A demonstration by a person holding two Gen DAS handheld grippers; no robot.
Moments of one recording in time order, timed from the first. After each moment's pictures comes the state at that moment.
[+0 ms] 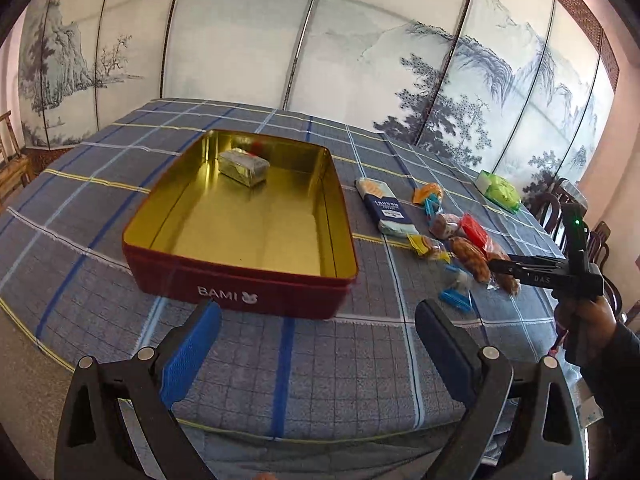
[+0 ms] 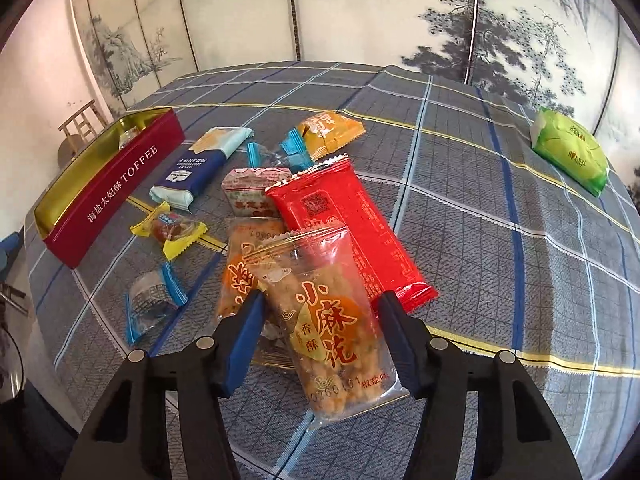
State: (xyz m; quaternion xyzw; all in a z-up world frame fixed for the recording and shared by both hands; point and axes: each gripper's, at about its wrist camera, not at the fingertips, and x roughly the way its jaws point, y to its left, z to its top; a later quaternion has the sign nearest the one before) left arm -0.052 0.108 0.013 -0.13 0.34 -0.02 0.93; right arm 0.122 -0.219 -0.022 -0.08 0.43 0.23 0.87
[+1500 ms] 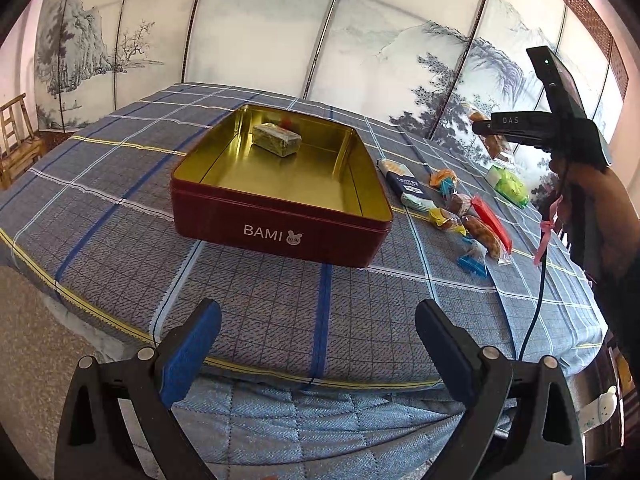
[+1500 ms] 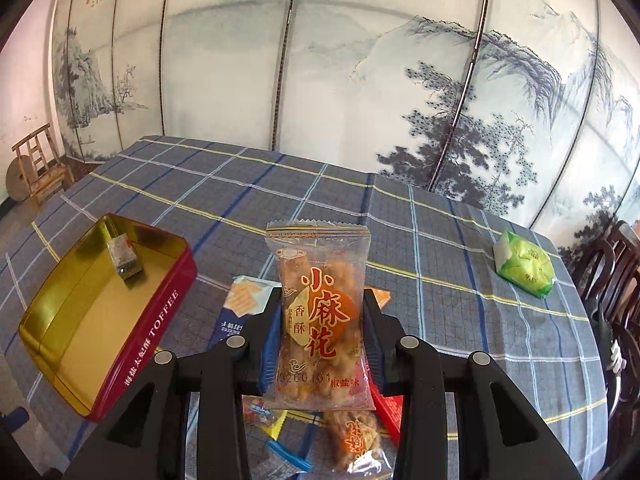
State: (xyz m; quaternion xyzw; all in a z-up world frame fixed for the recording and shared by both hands) left arm -0.098 0.127 -0.009 -0.14 0.34 0.01 0.93; right arm 0.137 -0.079 0.089 -0.12 0.33 0.12 0.93
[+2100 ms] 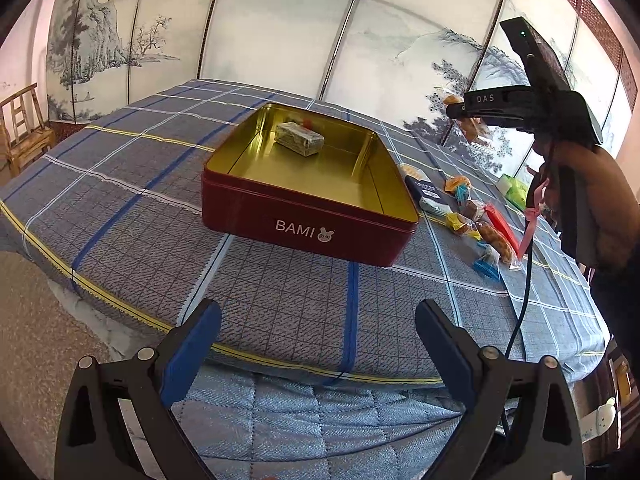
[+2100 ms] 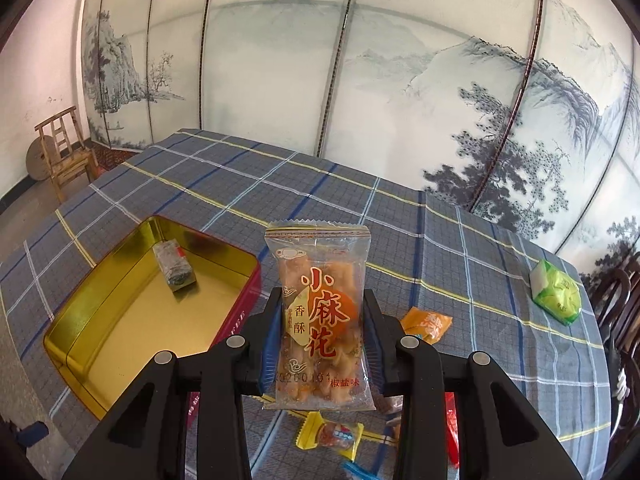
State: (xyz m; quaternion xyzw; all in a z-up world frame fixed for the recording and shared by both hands) left arm -0.106 0.146 -0.014 -0.16 0.34 0.03 0.93; right arm 0.130 -0.006 0.091 -0.15 0.33 0.17 0.92
